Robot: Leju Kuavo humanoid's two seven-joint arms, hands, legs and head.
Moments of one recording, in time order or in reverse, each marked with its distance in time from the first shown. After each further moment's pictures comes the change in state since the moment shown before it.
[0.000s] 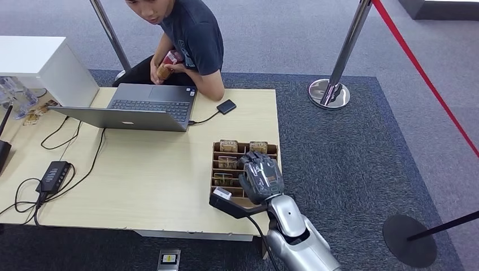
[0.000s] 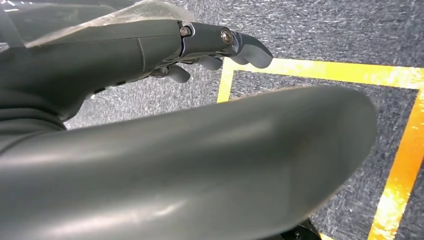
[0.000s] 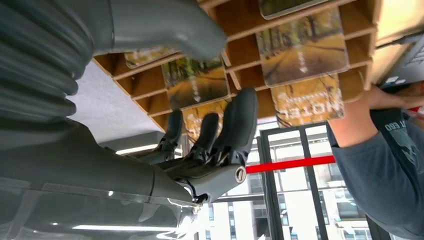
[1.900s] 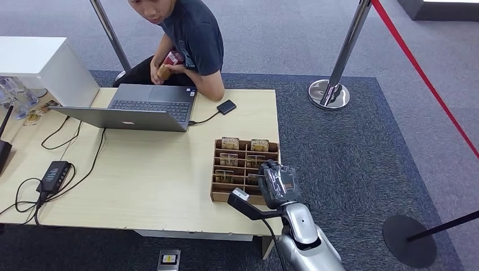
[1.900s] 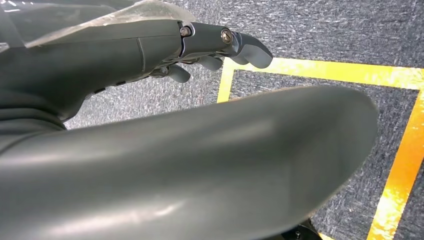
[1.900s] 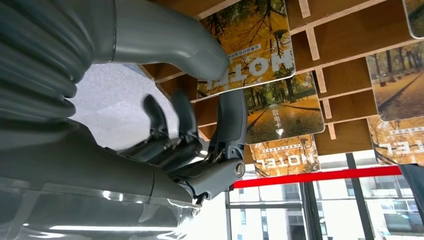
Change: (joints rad) left arm 0.004 -0.006 0.025 0.000 -0.017 0.003 -0.006; right arm 0.058 -0.005 -0.136 0.054 0.055 -0.033 0.006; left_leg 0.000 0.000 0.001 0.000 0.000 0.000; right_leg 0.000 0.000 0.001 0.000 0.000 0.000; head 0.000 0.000
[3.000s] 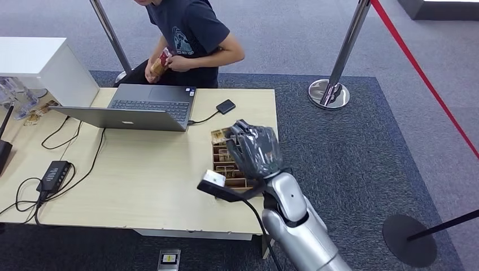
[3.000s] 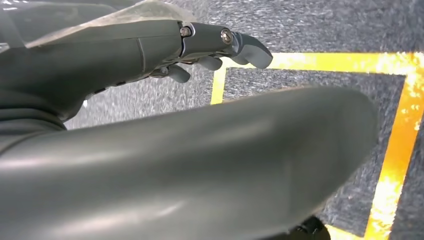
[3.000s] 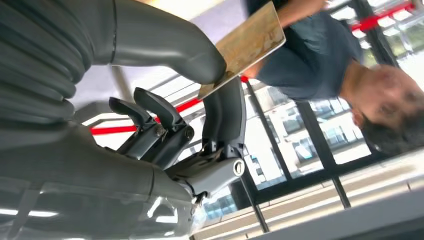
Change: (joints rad) left arm -0.009 -0.009 0.023 0.000 -0.087 -0.031 -0.007; right arm -0.197 0.075 0.129 -0.183 -0.119 -0.068 -0.150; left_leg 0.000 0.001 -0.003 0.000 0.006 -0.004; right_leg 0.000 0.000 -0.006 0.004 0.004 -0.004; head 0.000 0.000
